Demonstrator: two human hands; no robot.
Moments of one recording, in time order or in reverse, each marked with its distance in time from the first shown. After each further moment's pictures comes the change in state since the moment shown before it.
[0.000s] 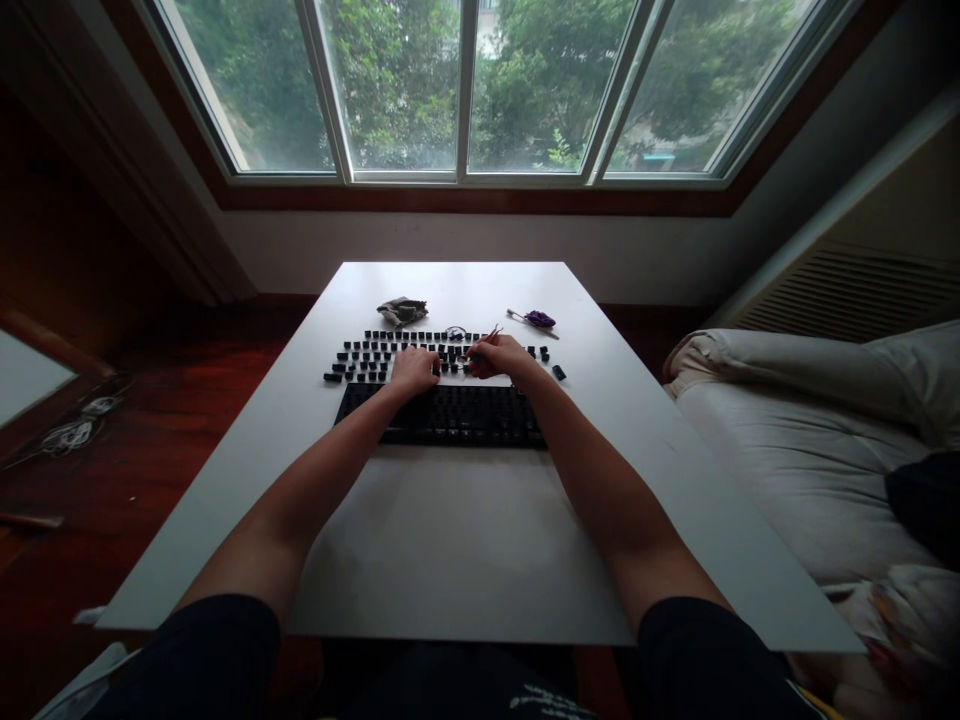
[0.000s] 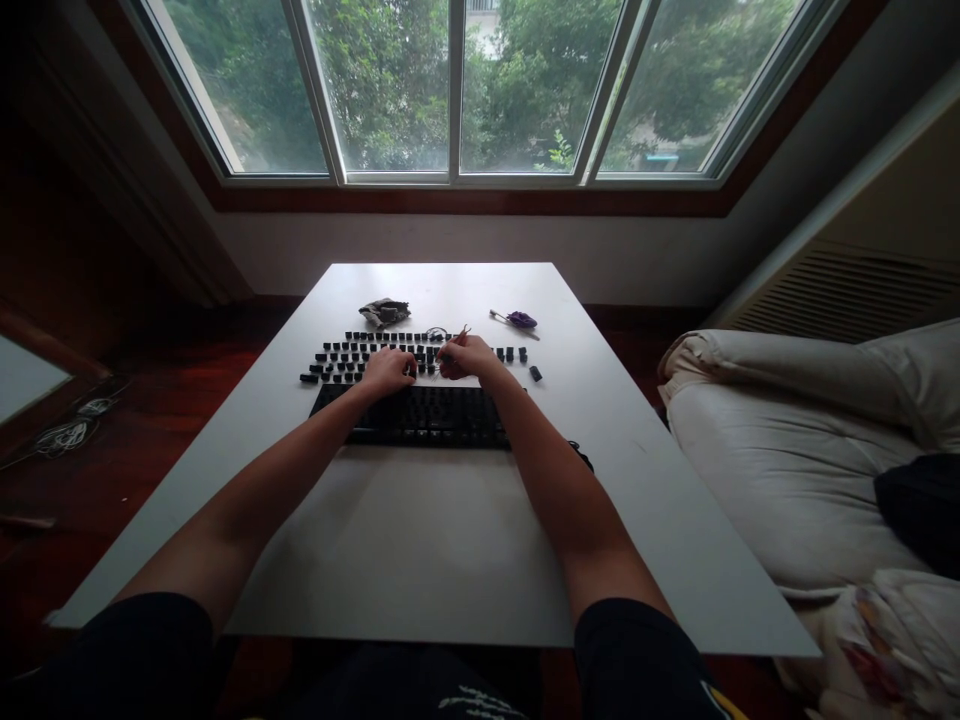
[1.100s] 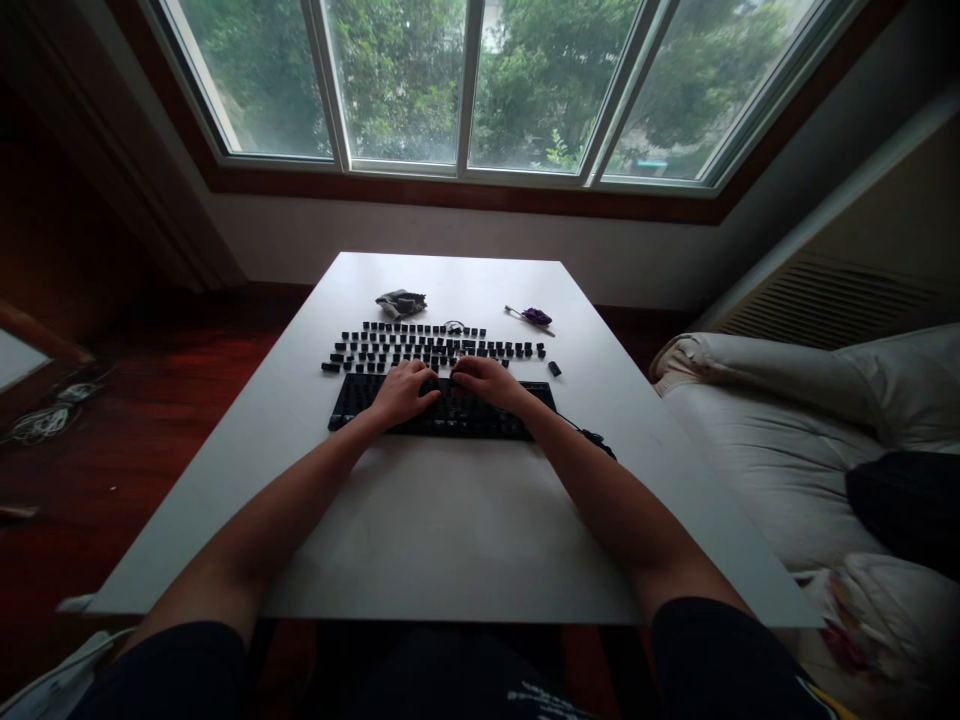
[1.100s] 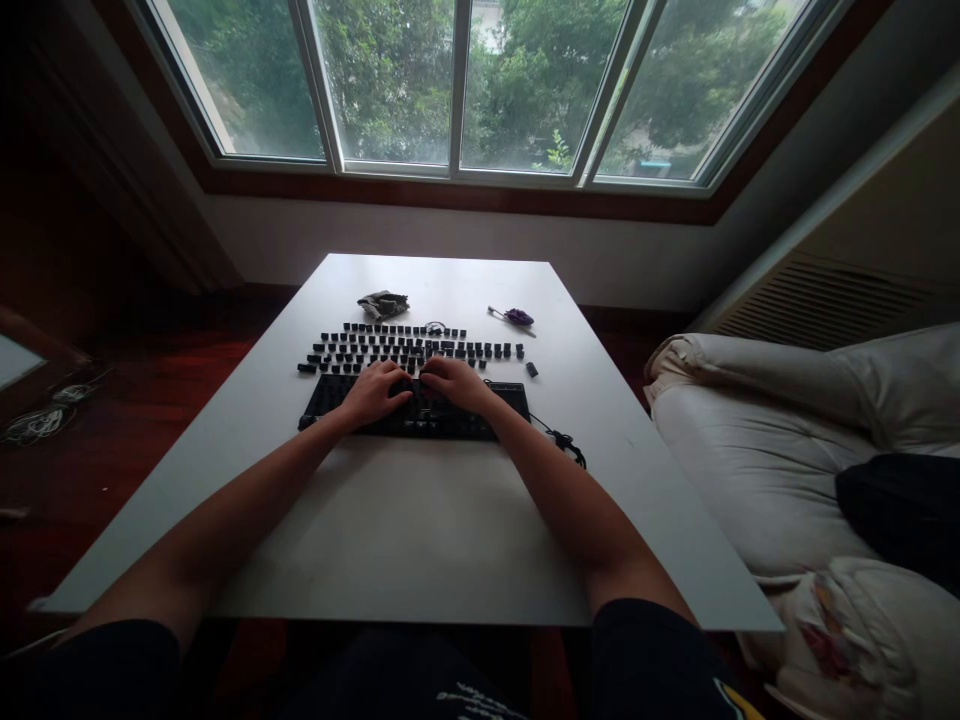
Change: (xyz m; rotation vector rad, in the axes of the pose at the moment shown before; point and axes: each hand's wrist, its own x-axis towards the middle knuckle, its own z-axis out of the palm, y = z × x) left_hand -0.085 0.003 -0.017 -0.205 0.076 0.206; right_hand -0.033 0.039 0.031 -0.247 -0.209 -0.330
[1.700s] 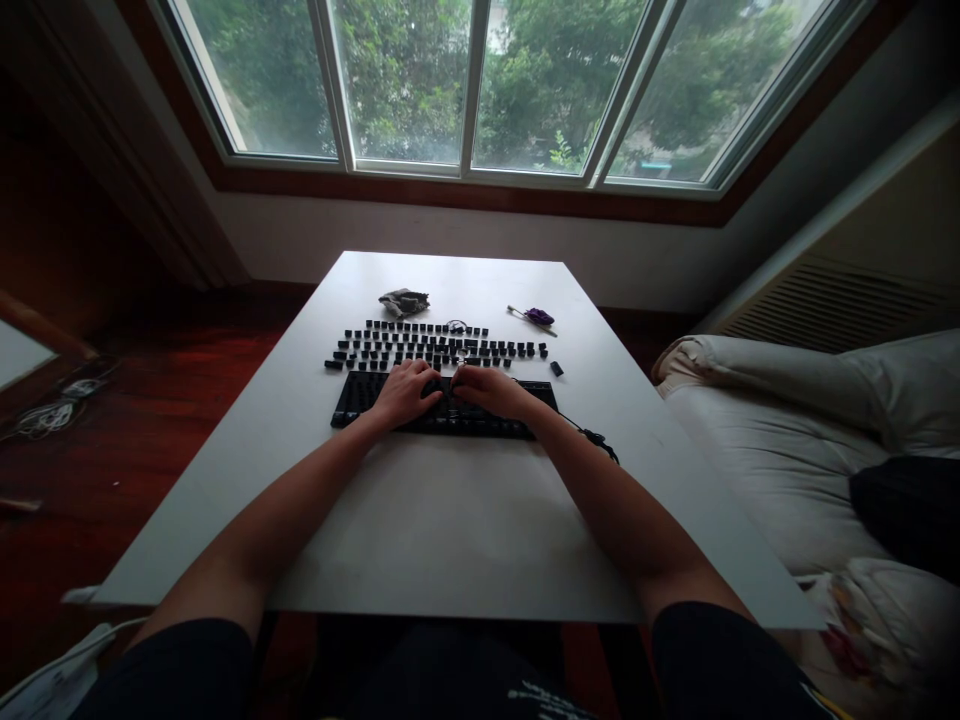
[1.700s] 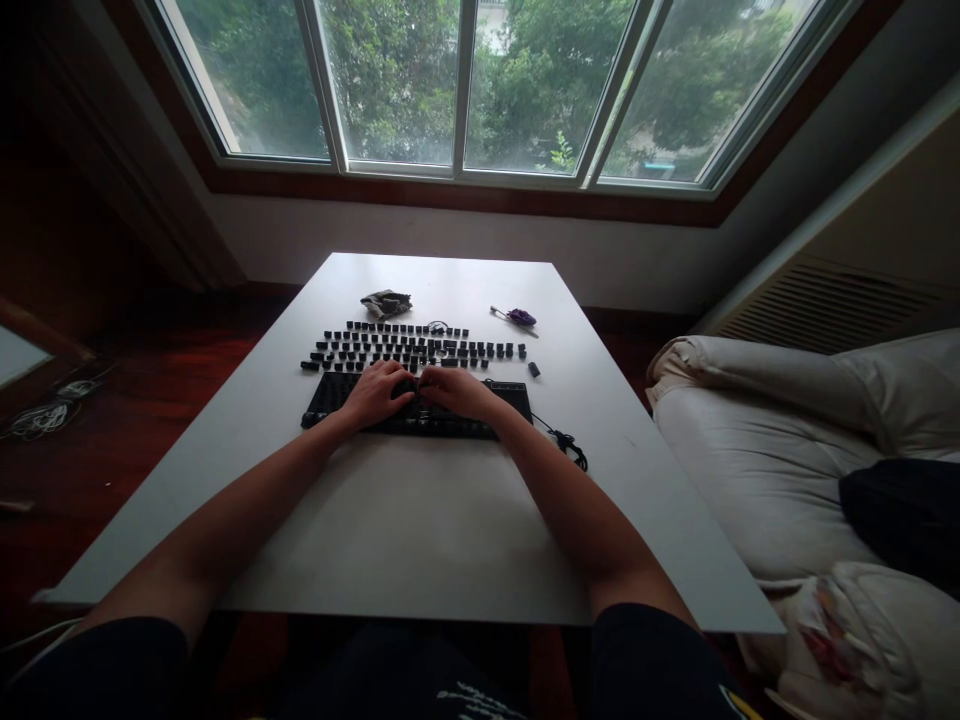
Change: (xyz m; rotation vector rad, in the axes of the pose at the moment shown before) left_hand -0.006 0.004 0.001 0.007 0.014 0.005; right_hand -0.018 -0.011 0.004 -0.156 -0.131 -0.073
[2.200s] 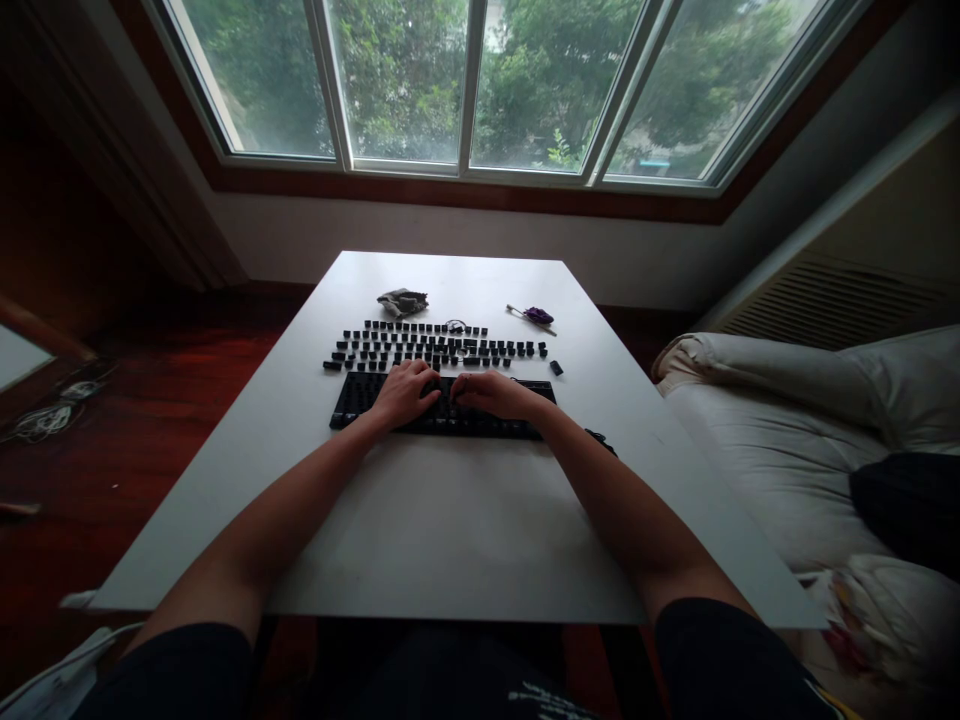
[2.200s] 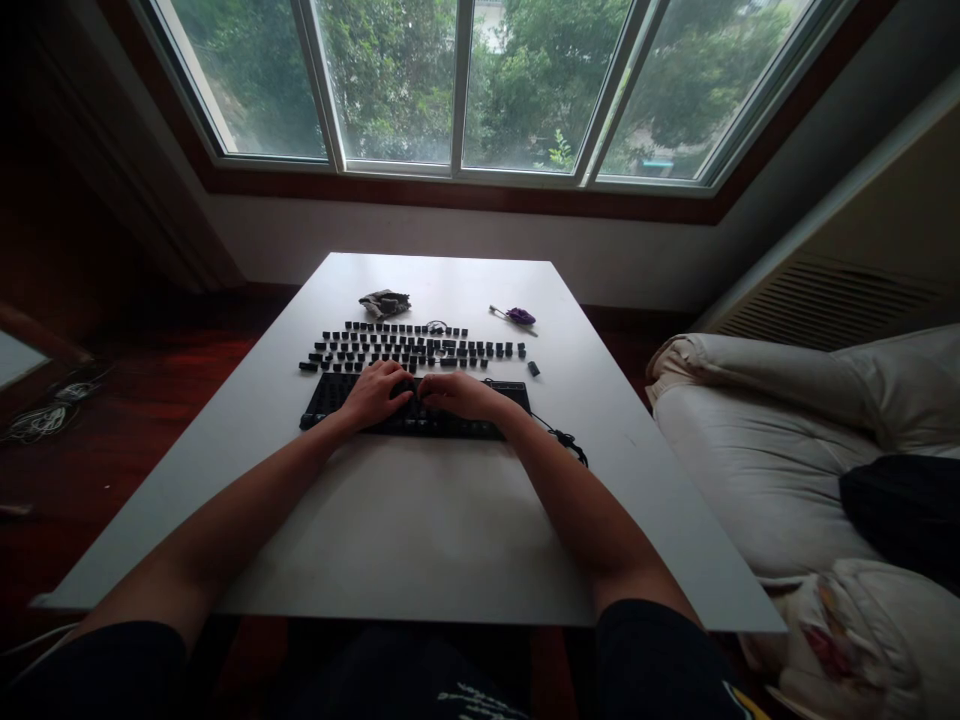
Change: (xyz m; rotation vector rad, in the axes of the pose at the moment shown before) left_hand 0.000 -0.001 0.001 0.058 0.007 0.023; right_hand -0.005 0.001 -0.012 -0.123 -0.134 -0.161
